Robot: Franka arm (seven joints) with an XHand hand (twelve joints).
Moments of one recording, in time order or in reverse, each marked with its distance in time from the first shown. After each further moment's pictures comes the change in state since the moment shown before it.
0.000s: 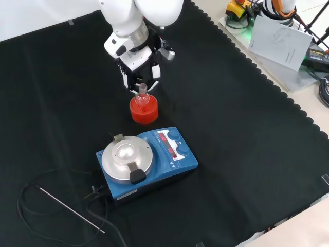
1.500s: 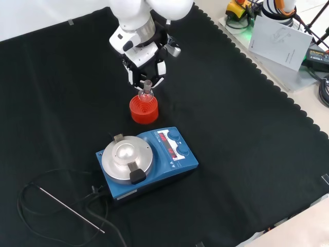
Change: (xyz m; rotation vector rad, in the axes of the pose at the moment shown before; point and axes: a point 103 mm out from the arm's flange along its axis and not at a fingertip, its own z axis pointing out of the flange) arm 0.016 -0.016 -0.014 -0.026 -0.032 -0.017
